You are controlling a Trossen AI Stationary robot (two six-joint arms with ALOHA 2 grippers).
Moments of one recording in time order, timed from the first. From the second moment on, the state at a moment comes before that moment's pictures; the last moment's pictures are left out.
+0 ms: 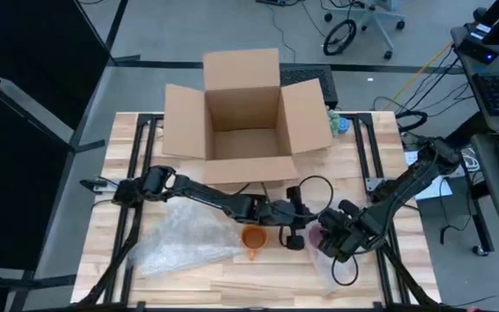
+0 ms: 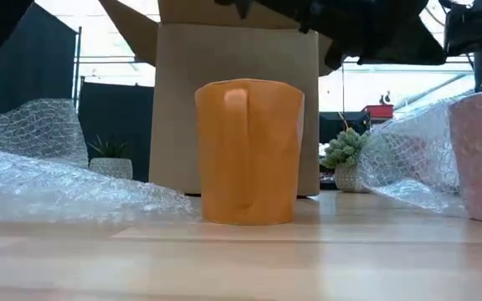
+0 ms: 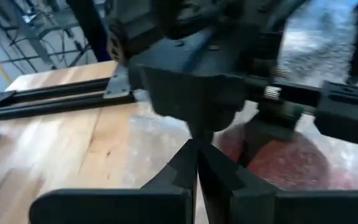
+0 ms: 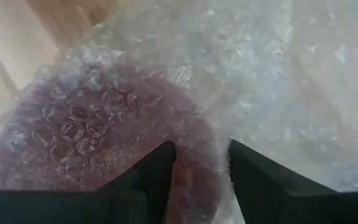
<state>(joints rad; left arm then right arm) -0.21 2.24 1.77 0.08 -0.23 0.09 0.73 1.39 0.82 -0.83 0.37 1.26</state>
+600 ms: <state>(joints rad) -0.24 2.24 1.76 -0.05 -0.23 0.09 0.71 1.38 0.79 -0.70 0.33 0.87</state>
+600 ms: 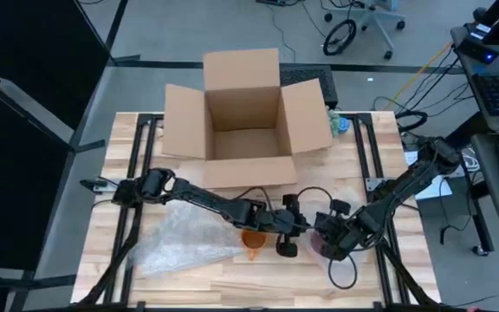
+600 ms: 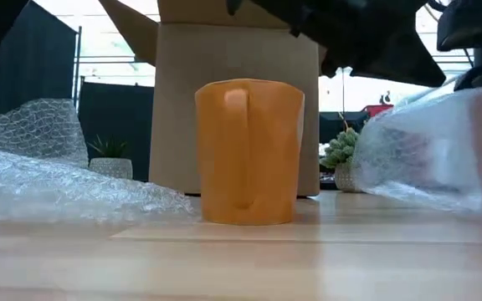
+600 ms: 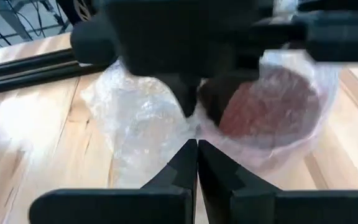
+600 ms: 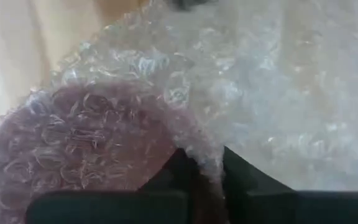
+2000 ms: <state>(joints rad) -0.24 2.35 1.77 0.11 -0.01 0.06 0.65 1.37 0.85 -0.65 0.28 0.67</state>
